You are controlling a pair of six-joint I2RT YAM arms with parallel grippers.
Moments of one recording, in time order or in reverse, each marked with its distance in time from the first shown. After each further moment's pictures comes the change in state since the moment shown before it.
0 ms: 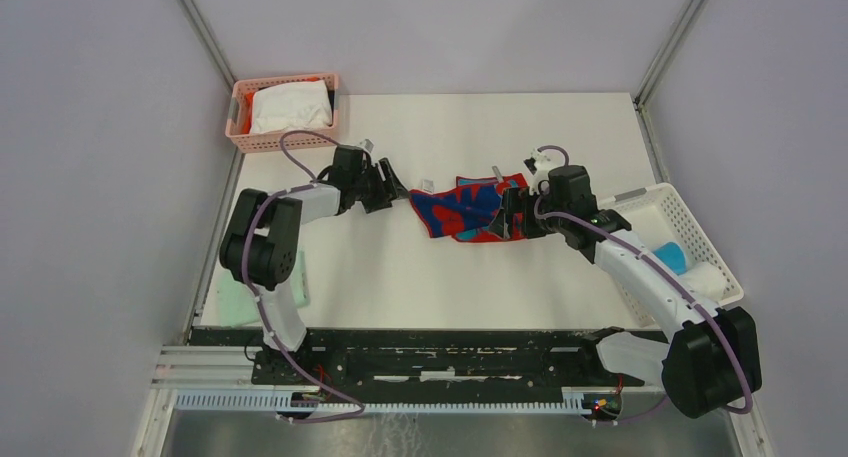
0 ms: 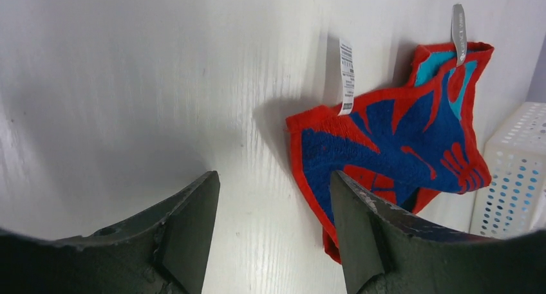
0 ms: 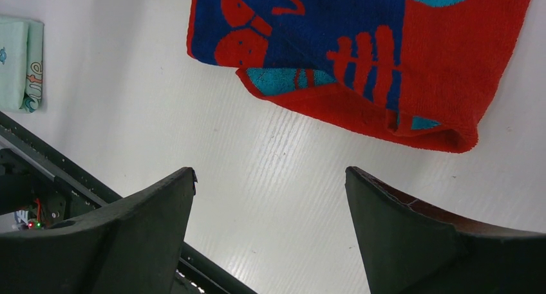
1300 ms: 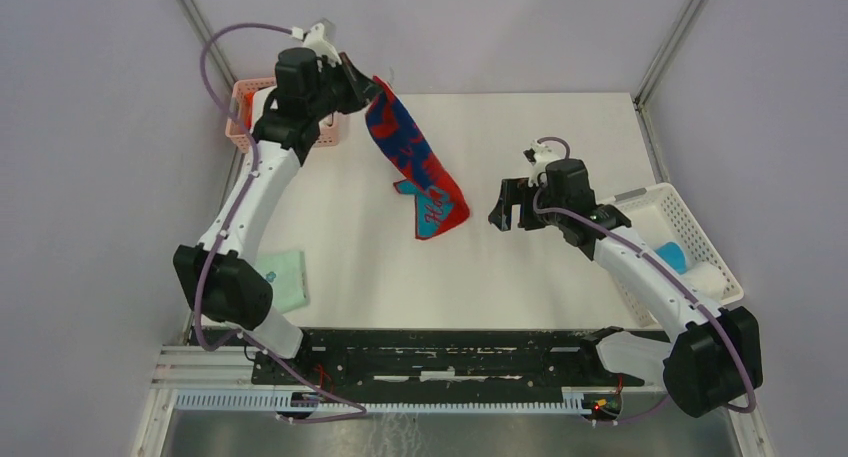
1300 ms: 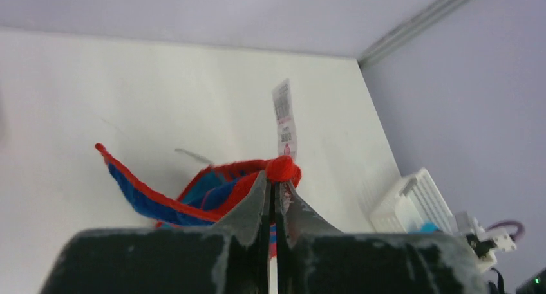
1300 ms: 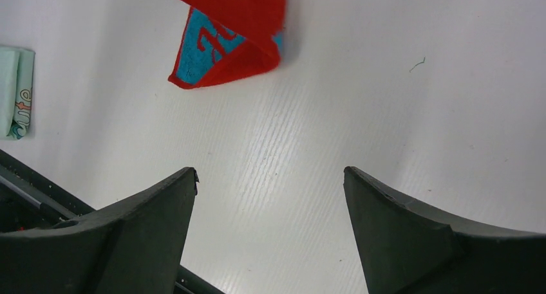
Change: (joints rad) left arm 0.035 -0.251 0.505 -0.238 0.014 0.082; right arm 0.031 0.003 0.051 0.005 0.095 0.000
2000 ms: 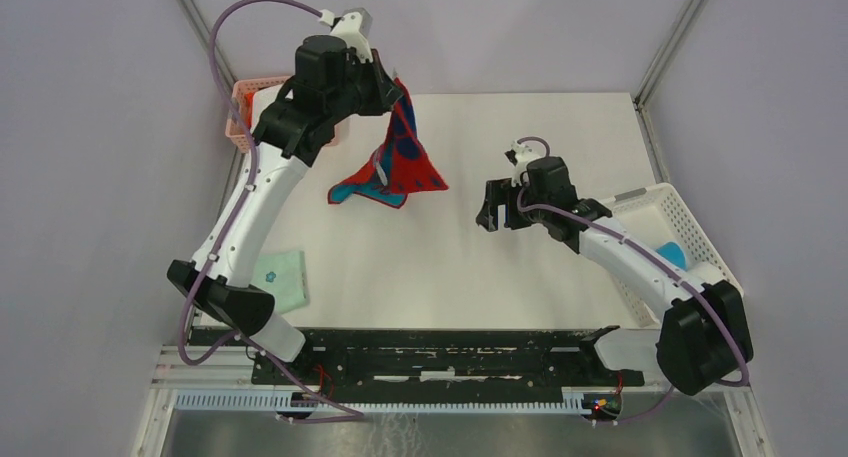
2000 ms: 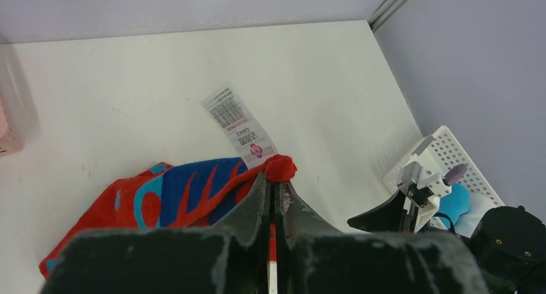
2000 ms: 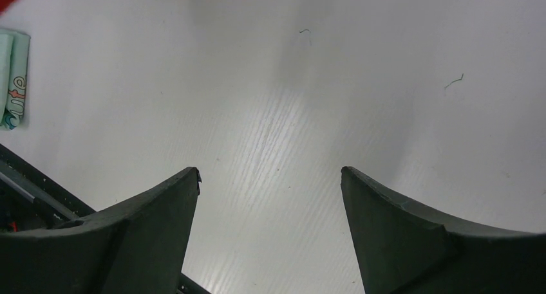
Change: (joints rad) left arm -0.204 -0.022 0.386 -0.447 -0.264 0.186; right arm 0.059 0.103 0.032 0.053 0.018 -0.002
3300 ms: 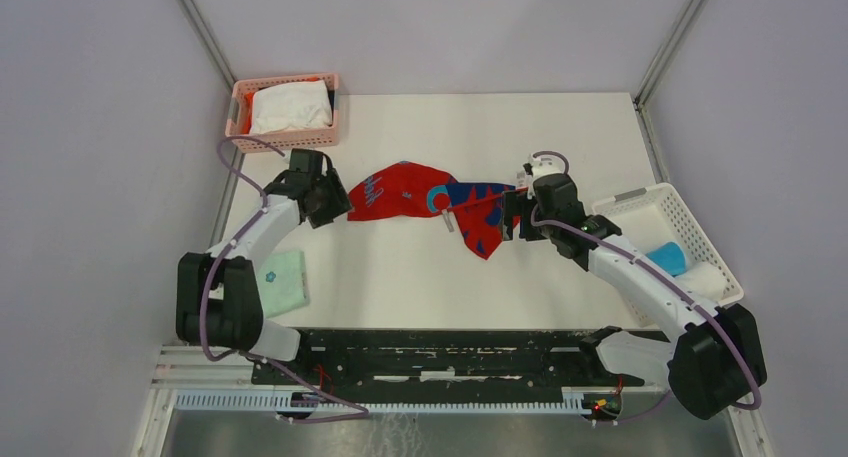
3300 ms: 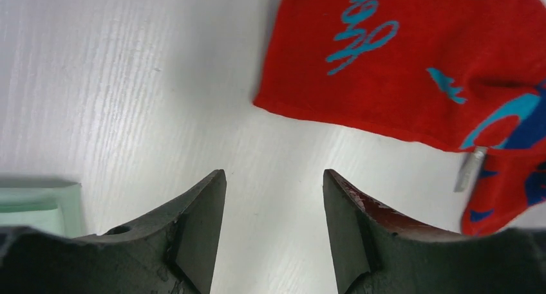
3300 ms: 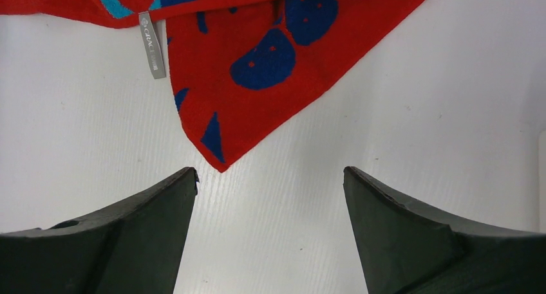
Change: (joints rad) left arm 0.285 -0.153 -0.961 0.194 -0.065 -0.192; right arm 0.018 -0.114 -0.108 -0.064 0.276 0.016
